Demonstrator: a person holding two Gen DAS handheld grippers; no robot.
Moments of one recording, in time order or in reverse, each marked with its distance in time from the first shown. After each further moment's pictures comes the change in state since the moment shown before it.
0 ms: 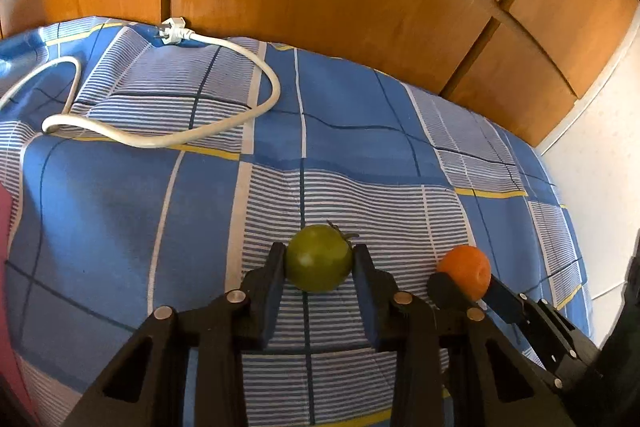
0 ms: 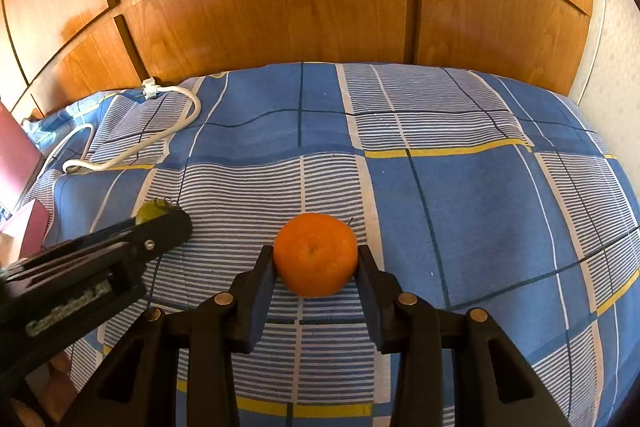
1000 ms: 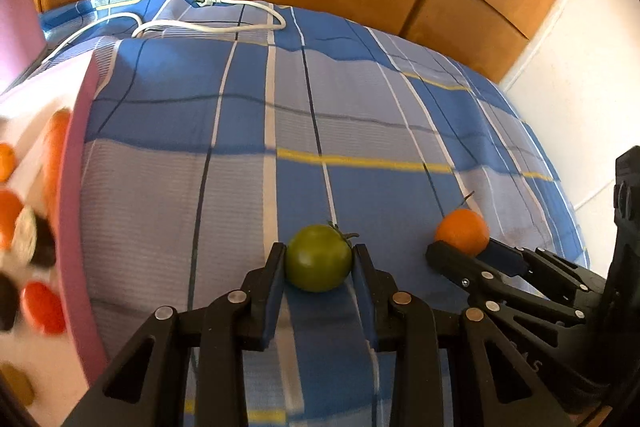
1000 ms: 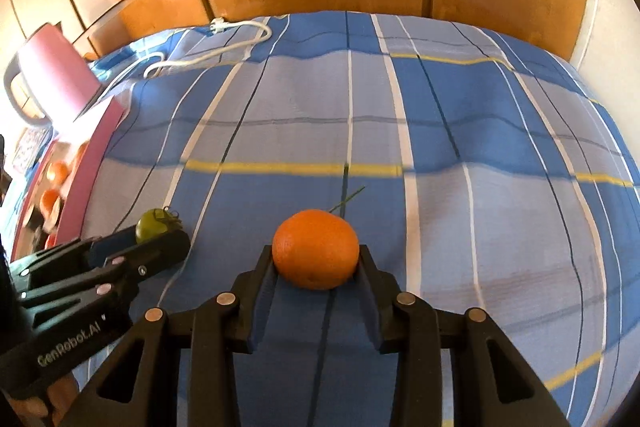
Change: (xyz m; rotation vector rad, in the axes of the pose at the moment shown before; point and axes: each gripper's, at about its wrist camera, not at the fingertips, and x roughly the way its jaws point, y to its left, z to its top) left arm -0.107 0.009 -0.144 0.093 0.043 -0.018; right arm -0.092 0.014 -0.107 -0.063 0.114 0.094
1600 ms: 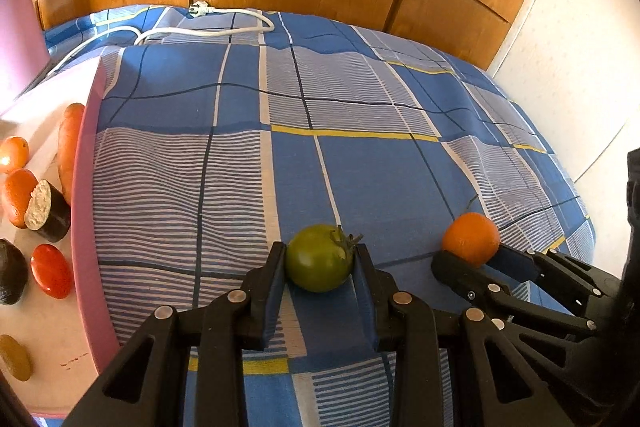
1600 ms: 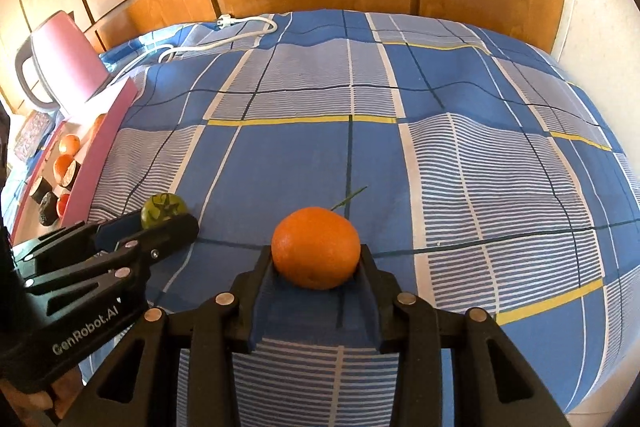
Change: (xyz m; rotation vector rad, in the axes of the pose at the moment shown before) left arm -0.011 -0.006 -0.026 0.065 -0.037 0.011; right arm -0.019 0.013 -0.039 0.010 -0.034 -0.037
